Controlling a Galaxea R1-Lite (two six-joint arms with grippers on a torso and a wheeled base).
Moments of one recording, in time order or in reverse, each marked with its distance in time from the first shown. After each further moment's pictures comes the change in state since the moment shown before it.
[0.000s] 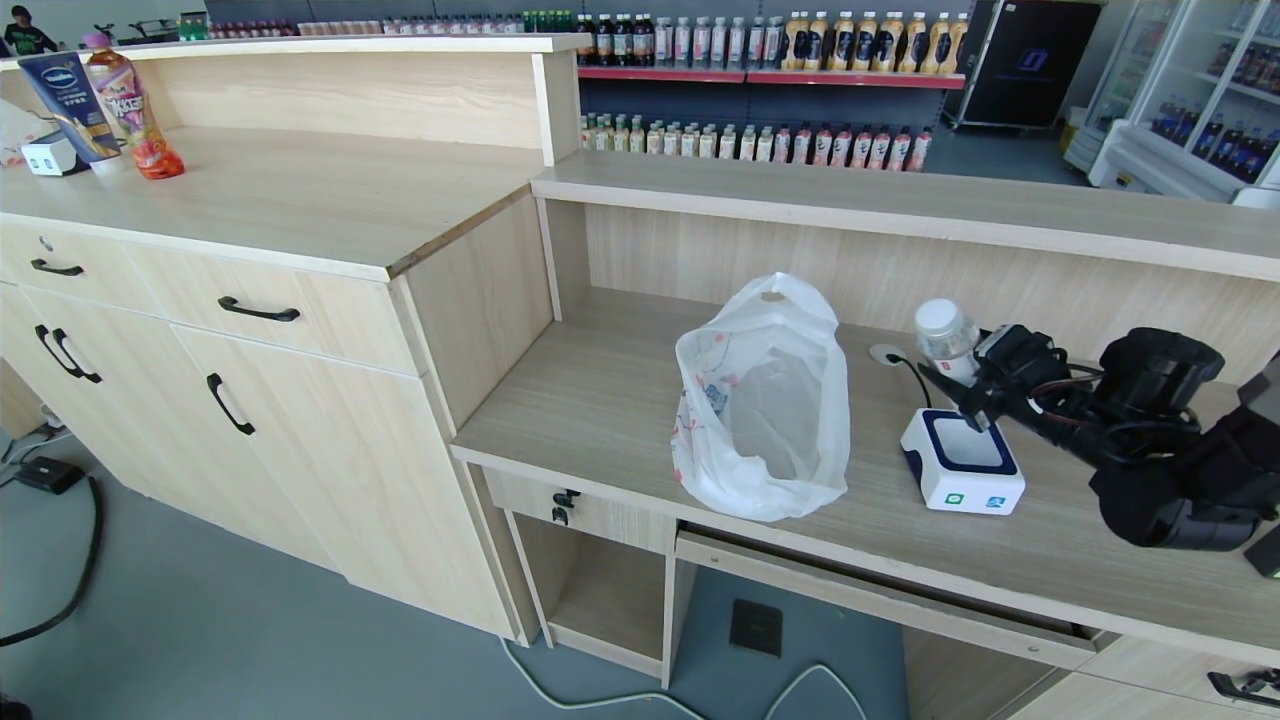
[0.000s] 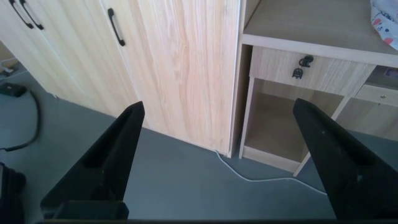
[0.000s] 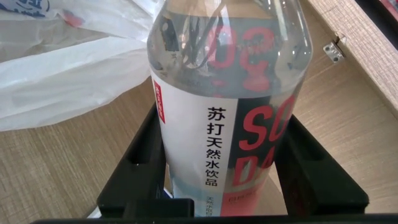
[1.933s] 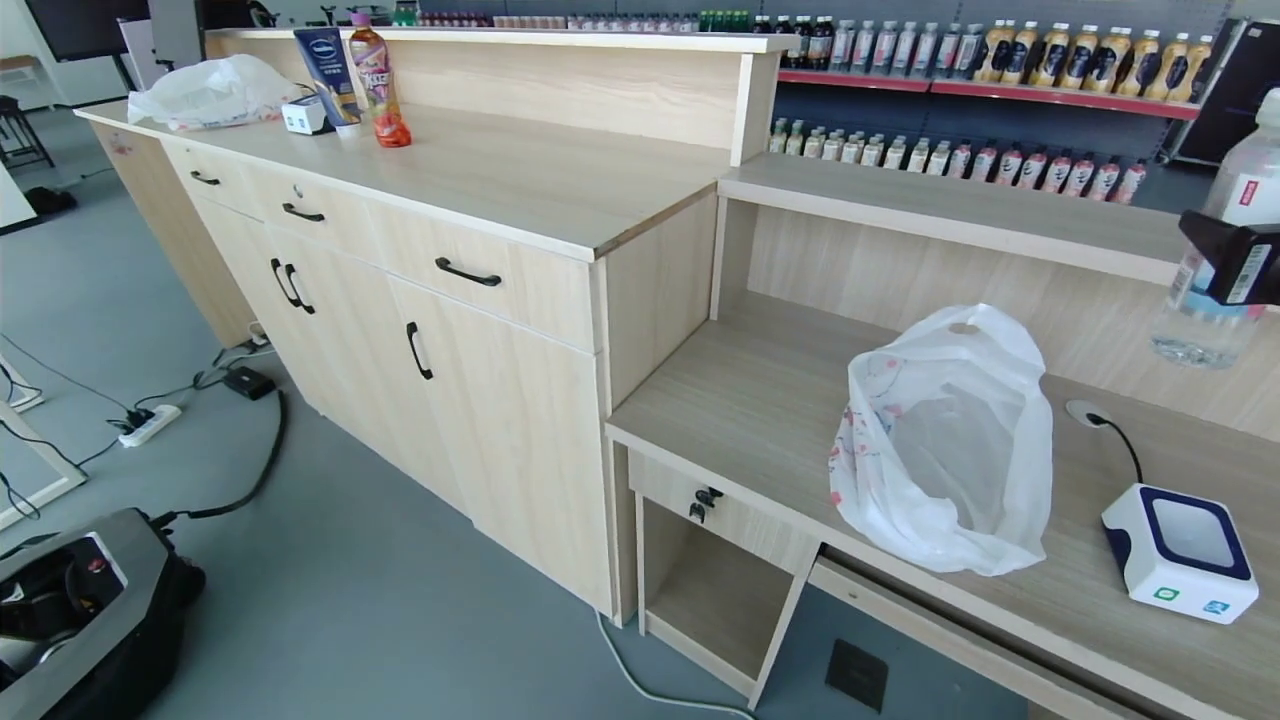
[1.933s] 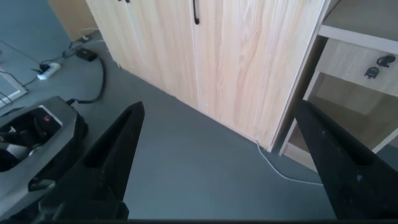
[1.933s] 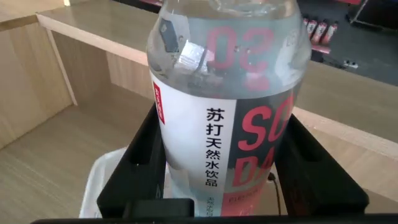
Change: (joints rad) left arm 0.000 0.000 0.000 0.000 0.000 0.000; right arm -0.044 -0.714 0.051 0.579 -0.536 0.608
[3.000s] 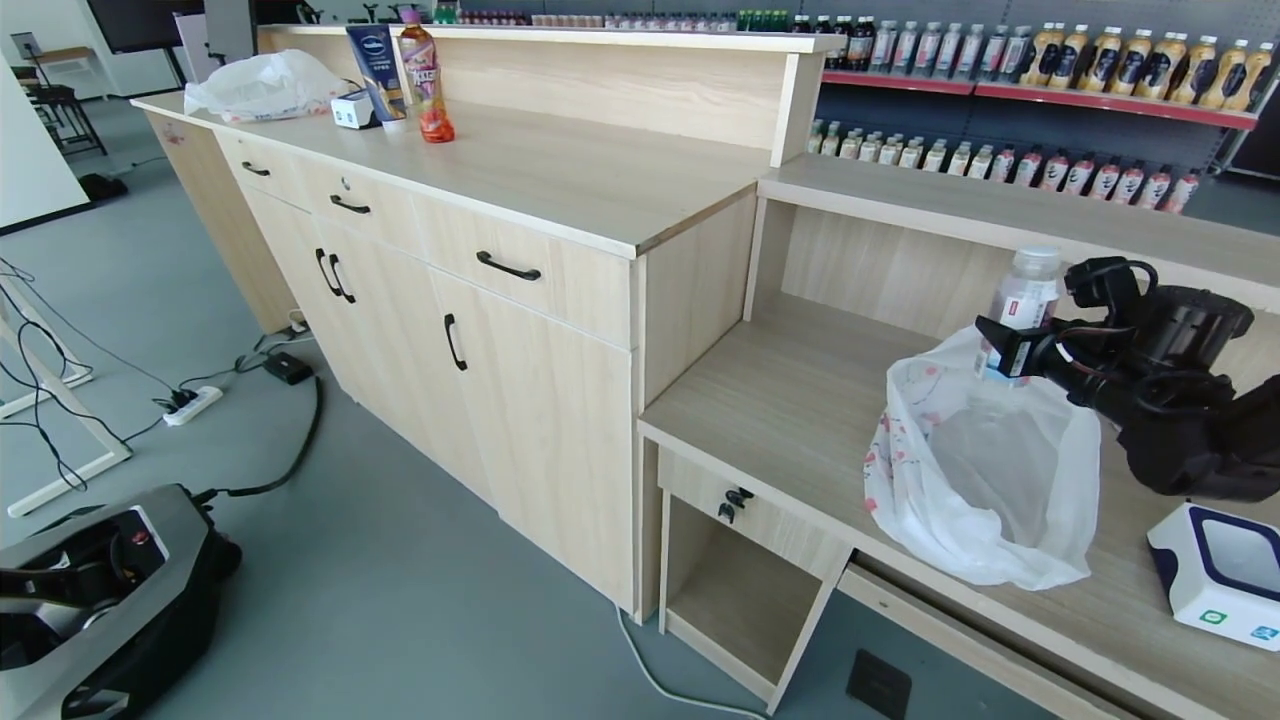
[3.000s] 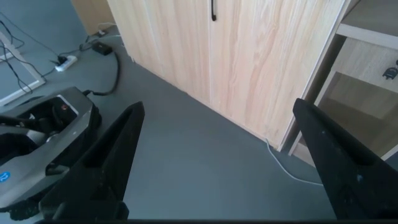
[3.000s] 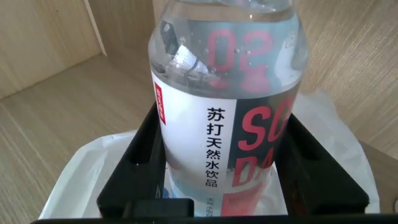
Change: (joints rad) left arm 0.000 0.000 0.000 0.000 0.000 0.000; right arm -0.020 0.691 -0.231 -0.344 0.260 0.074
